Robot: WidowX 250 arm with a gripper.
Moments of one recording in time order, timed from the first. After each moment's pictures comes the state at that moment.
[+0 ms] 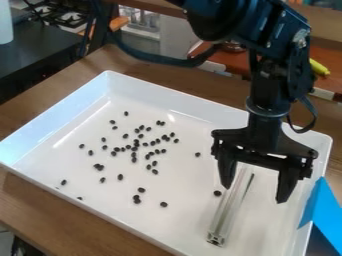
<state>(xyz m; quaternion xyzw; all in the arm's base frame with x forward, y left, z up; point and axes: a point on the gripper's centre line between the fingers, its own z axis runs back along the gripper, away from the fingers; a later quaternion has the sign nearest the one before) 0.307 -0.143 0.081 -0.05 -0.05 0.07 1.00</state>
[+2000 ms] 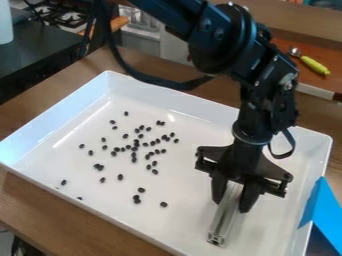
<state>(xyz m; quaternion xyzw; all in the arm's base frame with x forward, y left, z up) 0.307 -0.125 0.046 0.01 -0.05 0.08 1.00</state>
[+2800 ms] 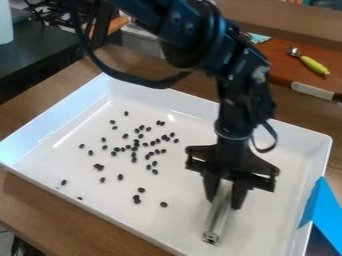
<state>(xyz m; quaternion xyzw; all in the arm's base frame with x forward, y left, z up) 0.304 -0.096 0.044 0.00 -0.05 0.09 0.99</state>
